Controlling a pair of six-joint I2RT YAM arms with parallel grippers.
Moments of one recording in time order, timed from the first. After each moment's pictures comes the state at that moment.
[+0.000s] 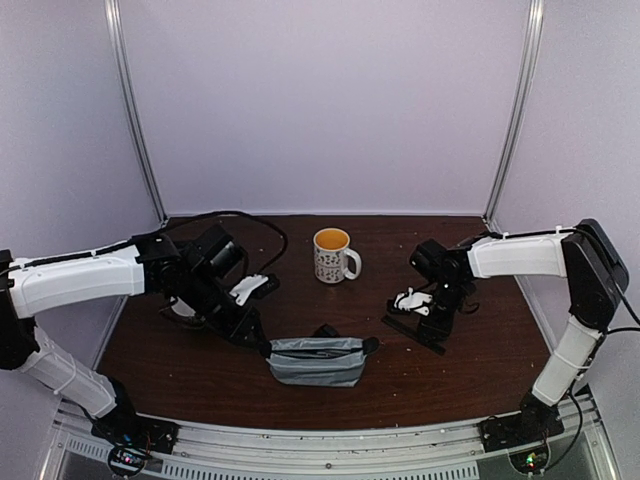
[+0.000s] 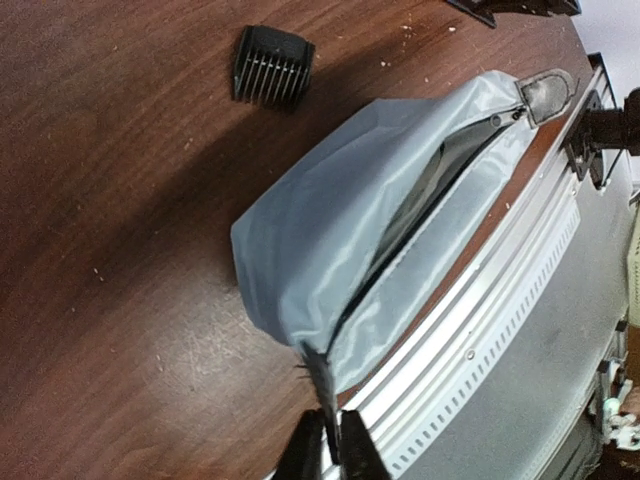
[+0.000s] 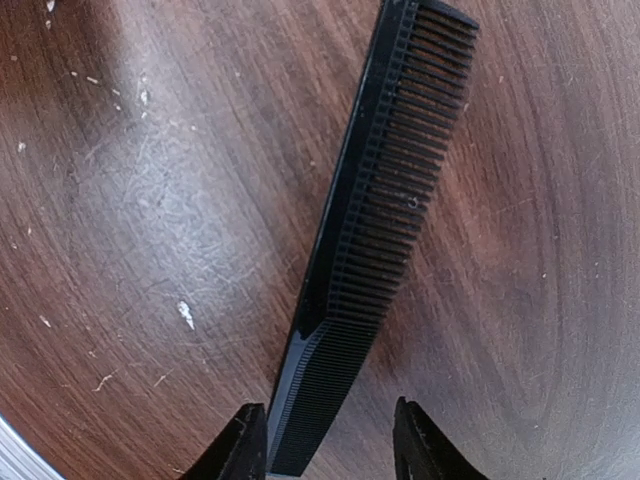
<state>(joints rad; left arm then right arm) -0.87 1.38 1.06 -0.80 0.38 -0.35 0.56 1.71 1.05 -0.80 -0.05 -0.57</state>
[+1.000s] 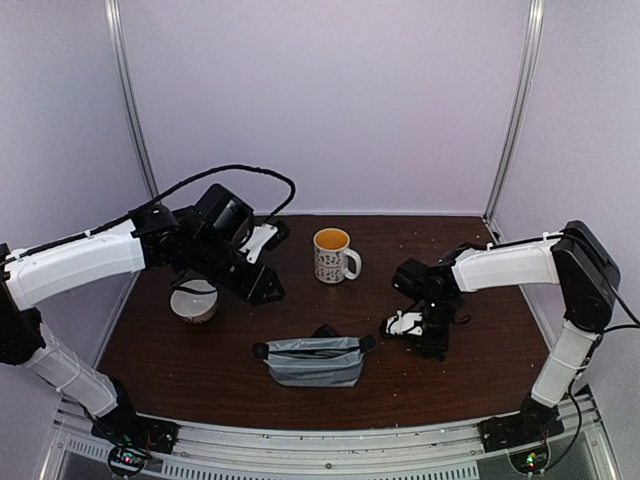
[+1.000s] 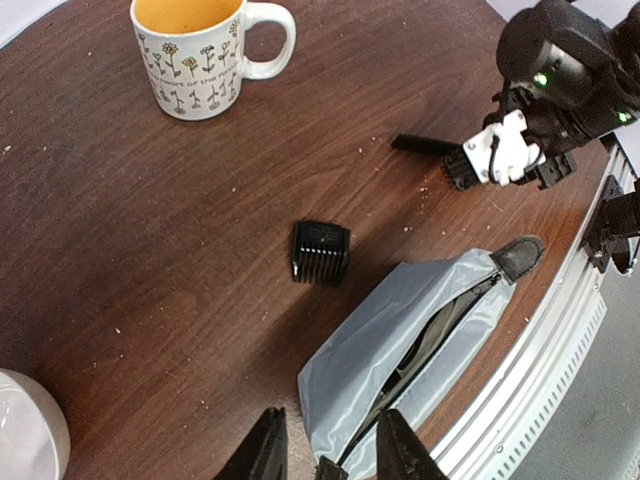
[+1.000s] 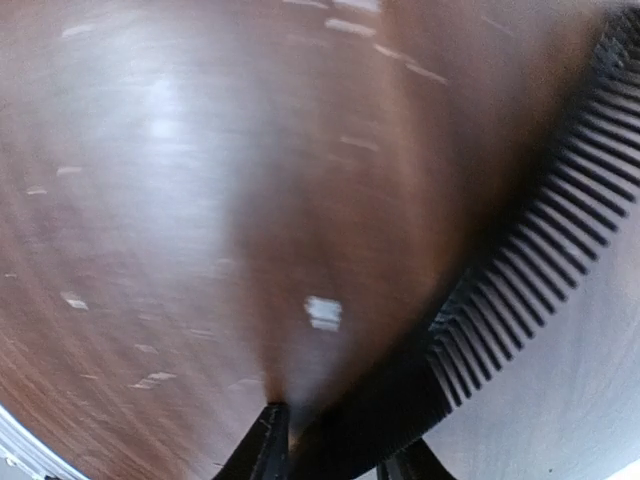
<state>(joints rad) -0.87 1.43 1.27 -0.74 0.15 -0.25 0.70 1.75 1.05 -0.89 0.04 -0.58</state>
